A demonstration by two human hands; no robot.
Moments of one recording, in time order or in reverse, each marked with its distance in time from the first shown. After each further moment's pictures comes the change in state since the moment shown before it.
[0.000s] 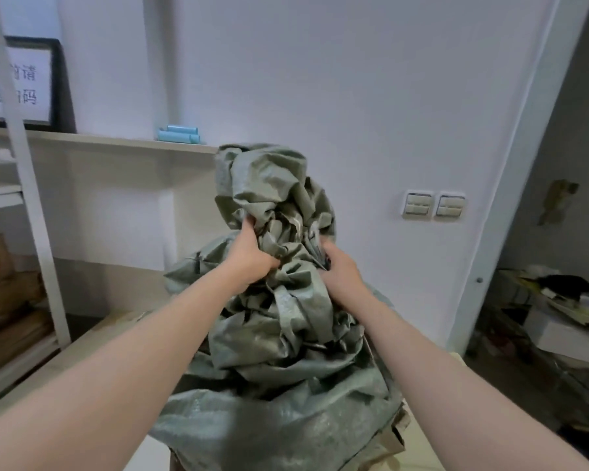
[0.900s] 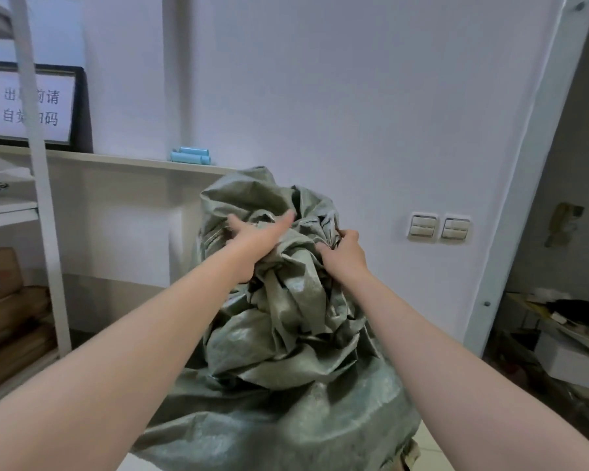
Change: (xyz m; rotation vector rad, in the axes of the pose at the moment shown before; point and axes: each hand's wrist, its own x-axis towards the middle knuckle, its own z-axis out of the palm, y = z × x) left_hand 0.010 0.050 -0.027 -0.124 0.044 -0.317; right_hand 0.043 -0.045 -0.015 0.001 0.172 0.216
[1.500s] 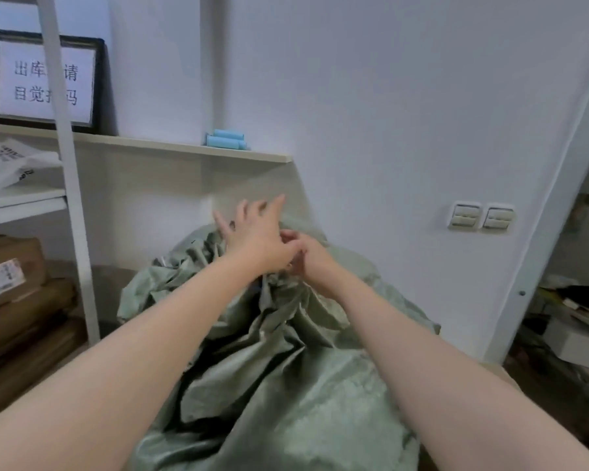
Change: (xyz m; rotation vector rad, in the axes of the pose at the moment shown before) left_hand 0.042 -0.057 -0.112 0.859 0.216 0.535; right_hand -0.013 -0.059 0.175 0.043 -0.392 -0.214
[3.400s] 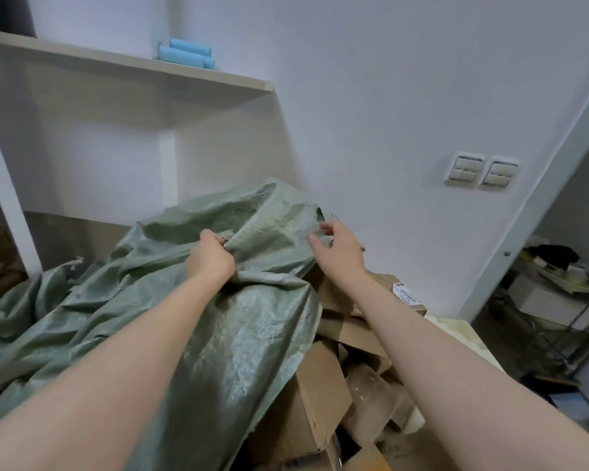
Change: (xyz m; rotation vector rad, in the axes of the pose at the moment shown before) left_hand 0.018 -0.059 0.161 -0.393 -0.092 -0.597; right_hand 0.000 0.123 -0.030 -0.345 0.346 0.205
